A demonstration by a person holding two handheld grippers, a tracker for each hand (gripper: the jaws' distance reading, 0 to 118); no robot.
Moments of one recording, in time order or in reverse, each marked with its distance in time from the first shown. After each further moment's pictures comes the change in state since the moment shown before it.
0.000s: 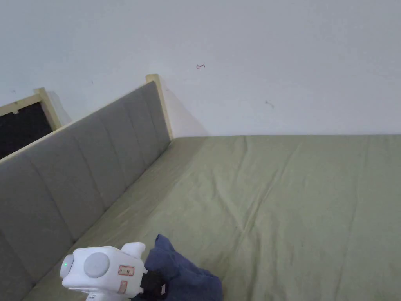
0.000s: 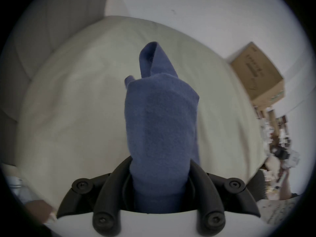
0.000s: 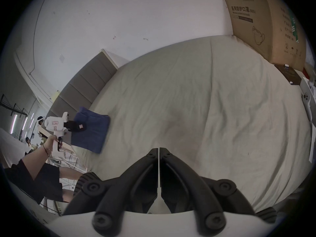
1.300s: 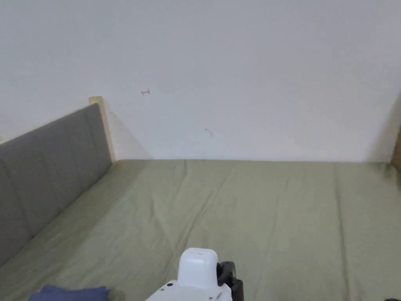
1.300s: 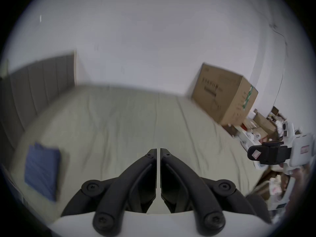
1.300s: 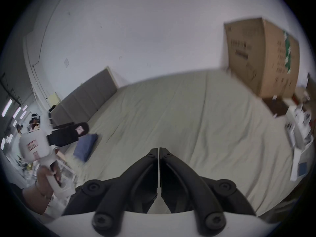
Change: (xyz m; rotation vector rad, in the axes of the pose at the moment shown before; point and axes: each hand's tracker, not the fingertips) left arm 0.352 -0.086 0.095 0.760 -0.173 -0.192; right arm -0.031 0.033 0.092 0.370 -0.120 0.167
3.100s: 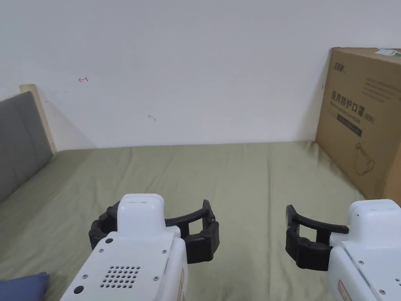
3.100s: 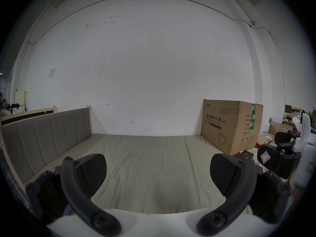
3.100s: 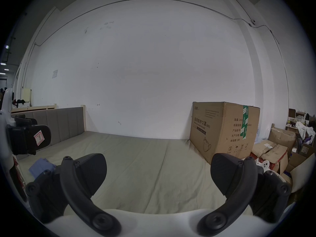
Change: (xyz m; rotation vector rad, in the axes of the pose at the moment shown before) left arm 0.068 0.025 0.050 0.233 0.134 -0.102; right arm -0.028 -0.006 0.040 0.477 -0.314 0.202
